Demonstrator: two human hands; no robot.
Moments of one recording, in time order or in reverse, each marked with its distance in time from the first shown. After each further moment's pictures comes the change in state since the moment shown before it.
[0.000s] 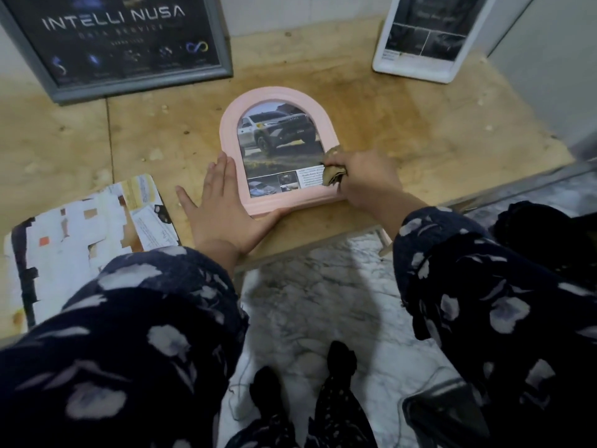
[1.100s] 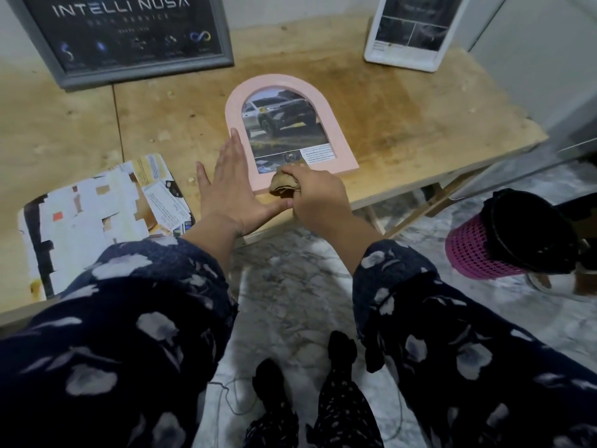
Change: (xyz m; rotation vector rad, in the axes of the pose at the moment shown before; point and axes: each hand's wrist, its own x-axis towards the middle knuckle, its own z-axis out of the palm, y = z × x) left_hand -0.010 -0.014 0.001 -0.084 -0.006 0.162; right_hand -0.067 -0.087 0.030 0.198 0.029 -0.029
